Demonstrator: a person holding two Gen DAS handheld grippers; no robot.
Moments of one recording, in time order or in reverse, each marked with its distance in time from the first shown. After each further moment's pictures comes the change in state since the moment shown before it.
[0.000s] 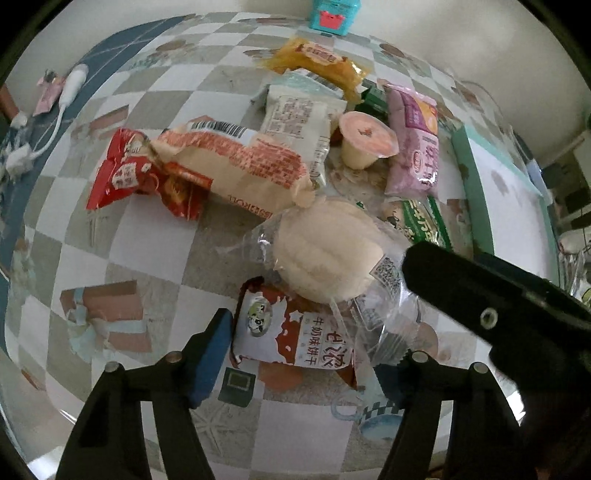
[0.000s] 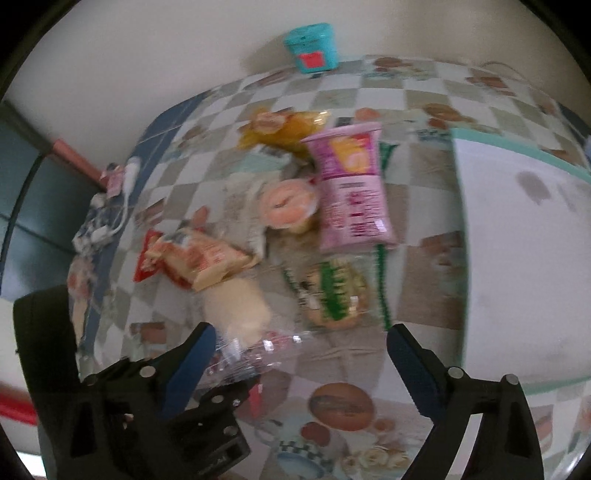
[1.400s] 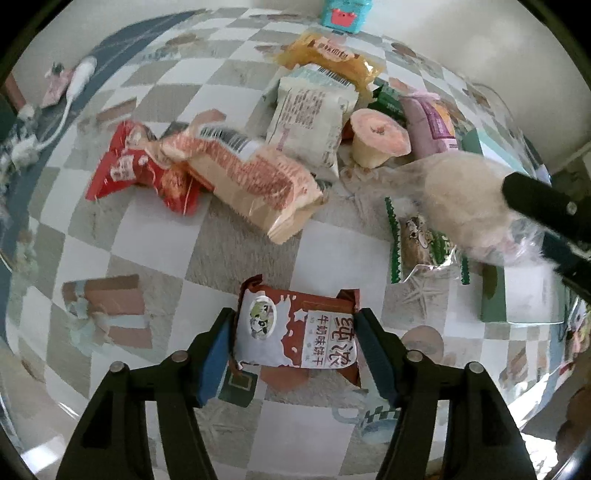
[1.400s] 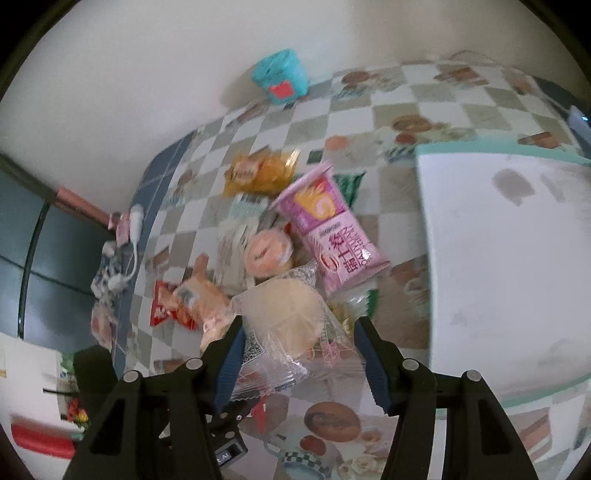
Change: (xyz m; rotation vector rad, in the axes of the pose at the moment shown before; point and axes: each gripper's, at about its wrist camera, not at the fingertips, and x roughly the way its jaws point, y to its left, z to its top) left arm 0.001 -0.010 0.001 -0.020 0.005 0.048; right arm -0.032 -0.041 0.021 0.161 -0.062 0.043
